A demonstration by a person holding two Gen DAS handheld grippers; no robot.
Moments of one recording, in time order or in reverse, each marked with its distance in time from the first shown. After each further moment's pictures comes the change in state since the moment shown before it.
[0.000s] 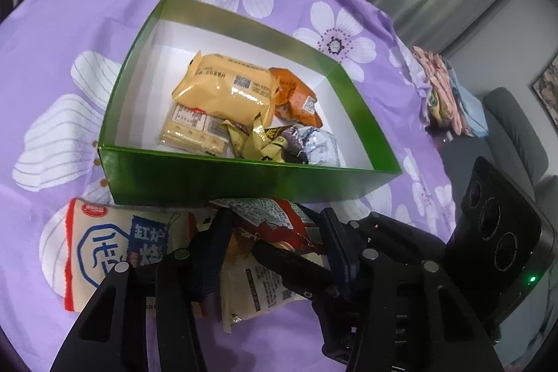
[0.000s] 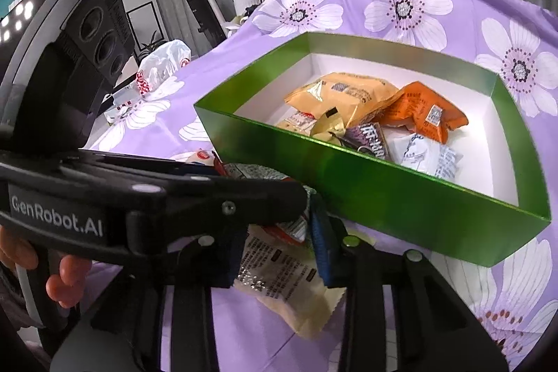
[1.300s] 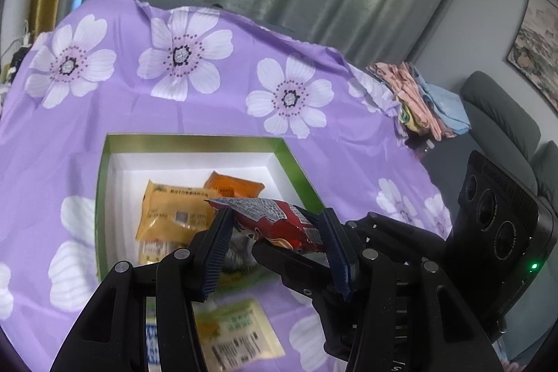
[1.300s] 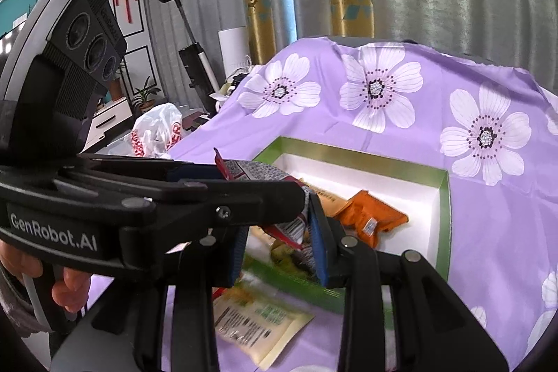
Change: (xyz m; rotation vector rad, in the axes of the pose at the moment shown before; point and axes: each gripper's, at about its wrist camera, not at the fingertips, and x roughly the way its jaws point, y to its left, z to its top) left arm -0.026 -0.074 0.082 0.196 -0.115 -0.006; right arm -0.067 -0.021 0.066 -0.008 -0.204 -0.059
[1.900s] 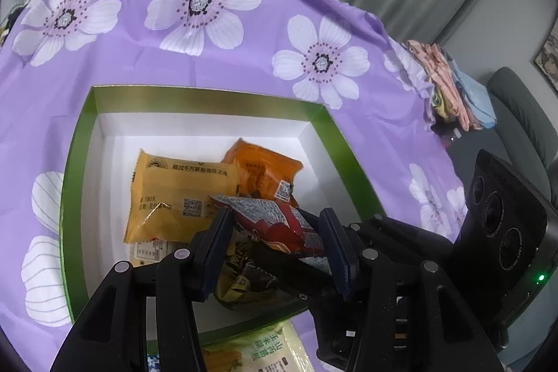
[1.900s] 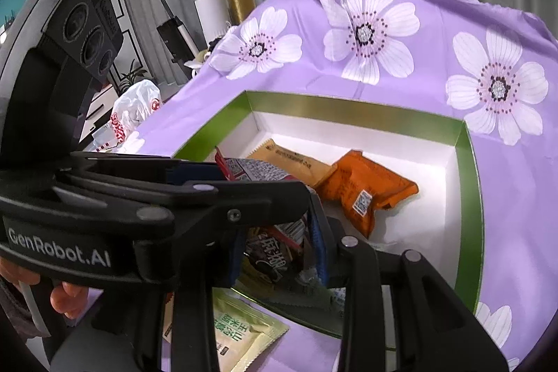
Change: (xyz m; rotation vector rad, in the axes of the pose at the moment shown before) left arm 0.064 0.033 -0.009 -0.068 0.129 0.037; right arm 0.067 -0.034 -0.020 0.079 0.151 -0.004
